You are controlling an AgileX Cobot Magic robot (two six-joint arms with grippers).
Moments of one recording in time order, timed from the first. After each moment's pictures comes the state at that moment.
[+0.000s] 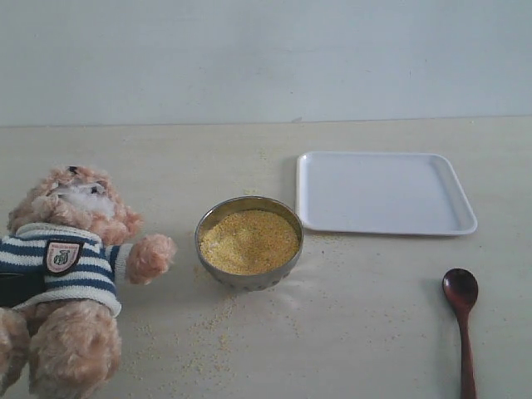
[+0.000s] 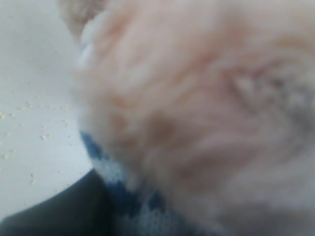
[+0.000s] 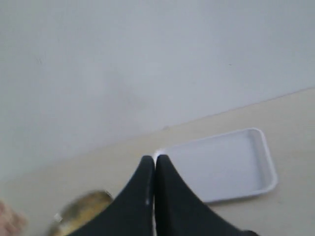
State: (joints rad) left arm 0.58 1.43 -0.24 -1.47 1.10 1.43; right arm 0.26 0.01 0.00 0.29 0.05 0.15
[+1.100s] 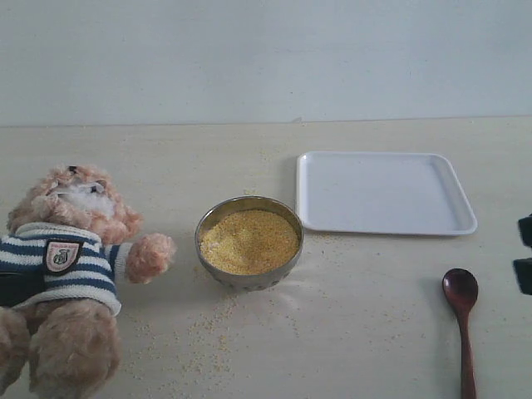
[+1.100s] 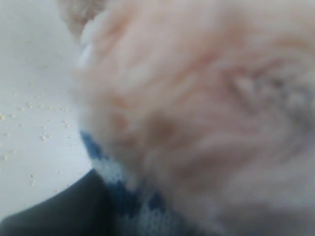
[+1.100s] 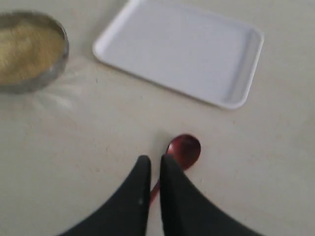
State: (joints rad) left arm 0.58 1.43 -0.24 -1.47 1.10 1.43; right arm 0.36 0.81 -0.54 0.00 0.55 -0.07
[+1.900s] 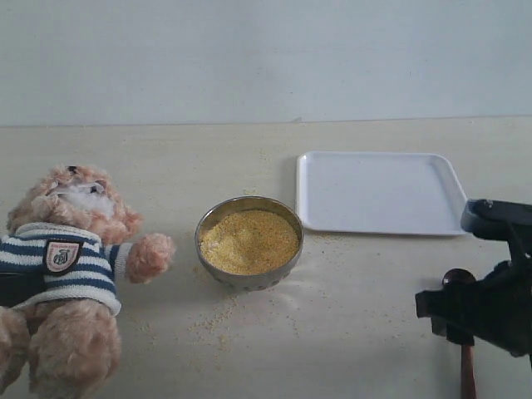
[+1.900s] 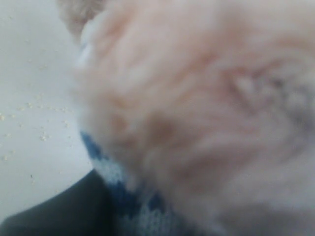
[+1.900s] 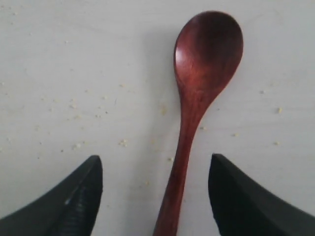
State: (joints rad) left arm 0.58 1.43 -0.24 -1.47 1.10 1.43; right arm 0.37 1.40 -0.42 0.08 0.20 0.30
